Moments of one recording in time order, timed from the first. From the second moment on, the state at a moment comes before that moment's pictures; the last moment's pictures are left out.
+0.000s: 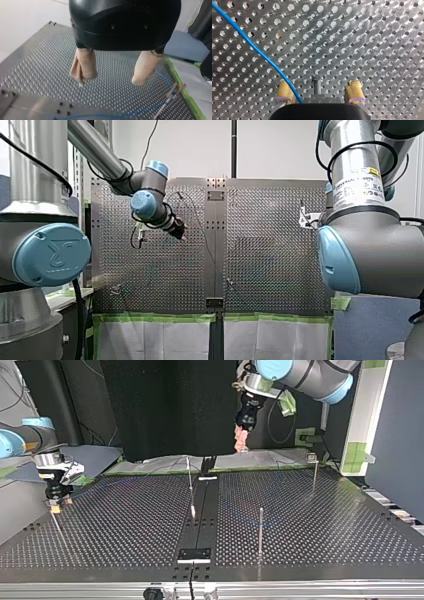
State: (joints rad) left arm -0.45 -1.56 -2.13 -2.87 -1.71 -1.70; right arm 1.55 -1.04 1.43 -0.44 1.18 1.56
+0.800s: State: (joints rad) left arm -0.43 -1.58 -2.37 -2.63 -1.79 -1.89; right arm 1.55 -1.04 1.43 -0.44 1.18 1.56
